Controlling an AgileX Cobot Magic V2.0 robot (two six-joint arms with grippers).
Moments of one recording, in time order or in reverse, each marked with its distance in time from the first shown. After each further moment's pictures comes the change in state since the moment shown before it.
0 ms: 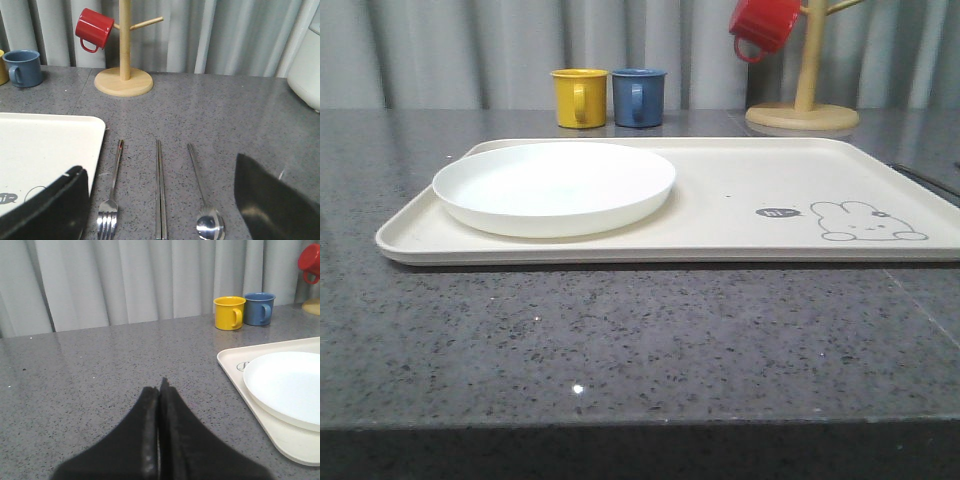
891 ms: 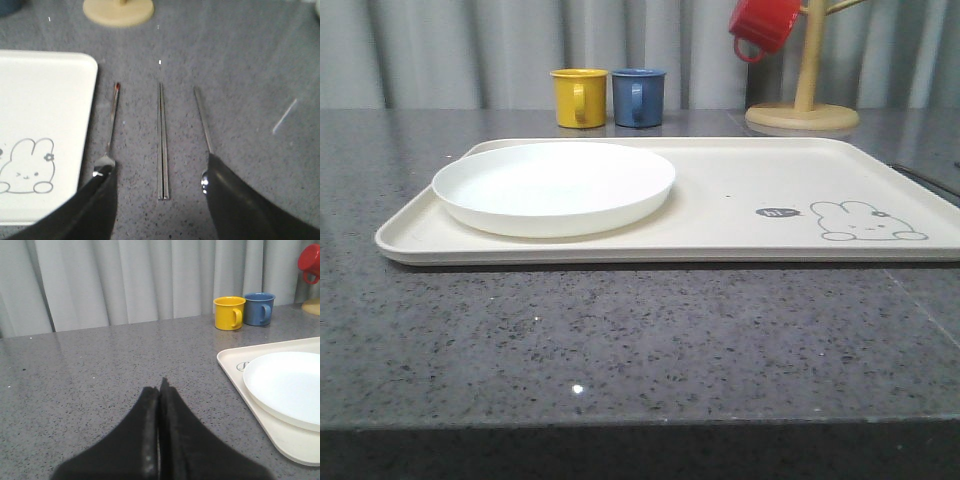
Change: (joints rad) left arm 0.000 0.000 0.000 0.000 0.000 0.000; right arm 0.000 0.378 -0.209 0.004 0.223 0.000
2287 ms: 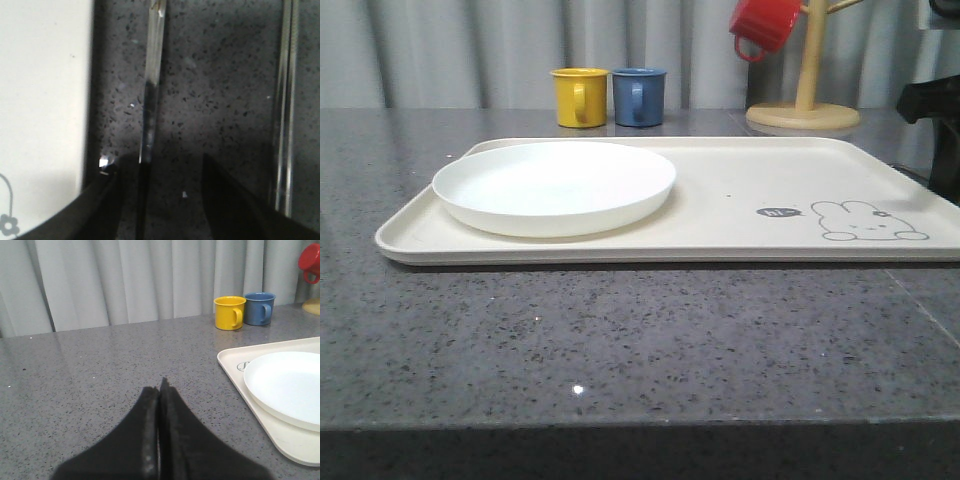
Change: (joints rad) left arm 0.000 0.000 0.000 0.000 0.000 0.000; right arm 0.088 0.855 -0.362 0.086 0.086 0.000
